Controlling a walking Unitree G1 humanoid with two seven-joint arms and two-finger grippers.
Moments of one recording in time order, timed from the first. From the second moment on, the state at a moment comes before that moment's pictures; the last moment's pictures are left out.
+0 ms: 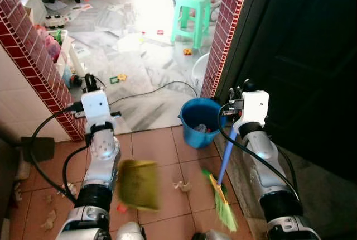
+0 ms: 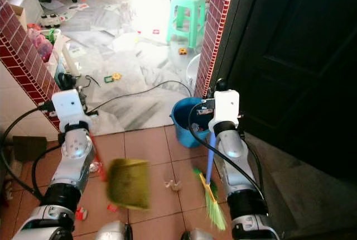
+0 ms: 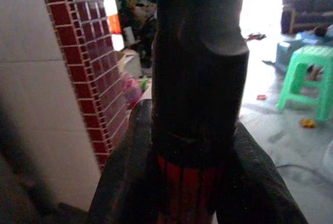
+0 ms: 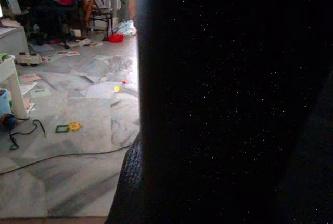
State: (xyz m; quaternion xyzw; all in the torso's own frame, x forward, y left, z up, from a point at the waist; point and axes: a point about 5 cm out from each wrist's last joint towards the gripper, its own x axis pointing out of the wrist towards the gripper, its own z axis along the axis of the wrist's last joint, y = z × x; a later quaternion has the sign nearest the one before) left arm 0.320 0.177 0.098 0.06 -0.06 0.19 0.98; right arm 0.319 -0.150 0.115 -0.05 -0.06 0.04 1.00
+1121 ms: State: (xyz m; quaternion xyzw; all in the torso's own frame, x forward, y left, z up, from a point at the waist) left arm 0.319 0.158 0.069 0.04 -0.01 0.23 0.97; right arm 0.321 -0.129 0.137 0.00 -0.11 0.07 0.99
